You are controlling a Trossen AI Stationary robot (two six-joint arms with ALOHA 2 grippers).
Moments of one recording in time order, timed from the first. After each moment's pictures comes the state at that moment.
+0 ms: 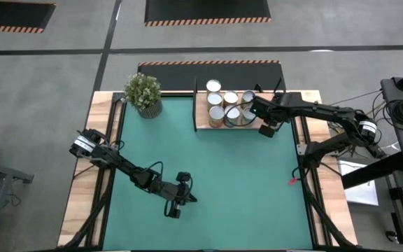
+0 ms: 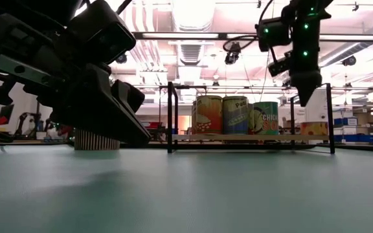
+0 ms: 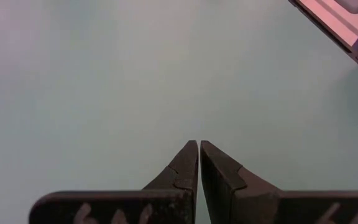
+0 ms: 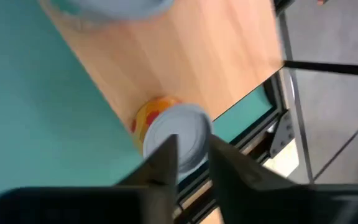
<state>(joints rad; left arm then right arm) -0.46 1.83 0.69 0.57 -0.17 -0.19 -0.47 1.35 1.05 -1.13 0.44 -0.03</state>
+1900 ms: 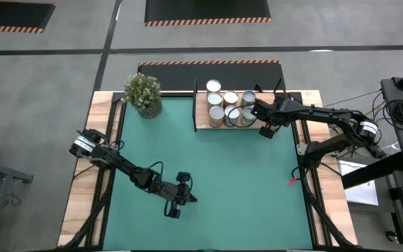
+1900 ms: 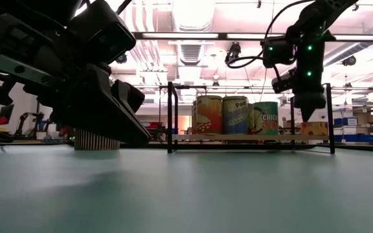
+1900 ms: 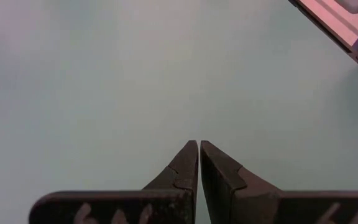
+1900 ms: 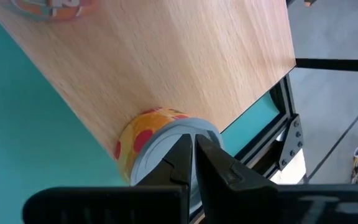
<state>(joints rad) -0.46 1.83 0.69 0.57 -0.17 -0.19 -0.53 1.35 0.85 -0.89 0.47 -0.10</state>
